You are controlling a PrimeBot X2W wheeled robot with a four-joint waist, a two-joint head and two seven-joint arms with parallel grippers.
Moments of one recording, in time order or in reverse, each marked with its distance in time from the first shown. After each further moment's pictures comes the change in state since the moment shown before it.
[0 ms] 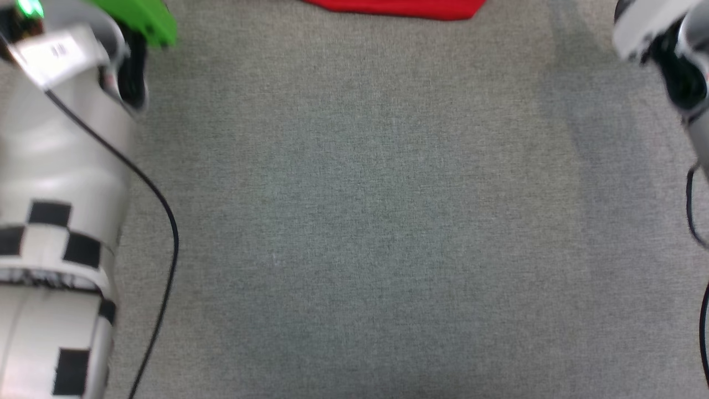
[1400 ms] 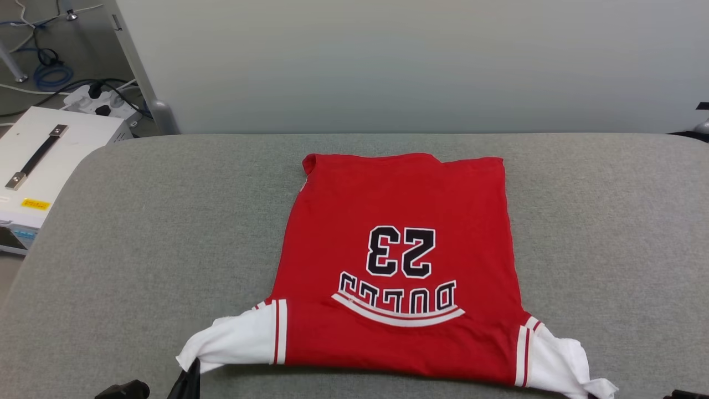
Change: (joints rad) left arm 1.447 0.053 0.085 -0.912 -0.063 0.160 0.026; right arm 1.446 0.096 -0.481 -0.593 -0.087 0.000 0.102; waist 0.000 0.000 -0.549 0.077
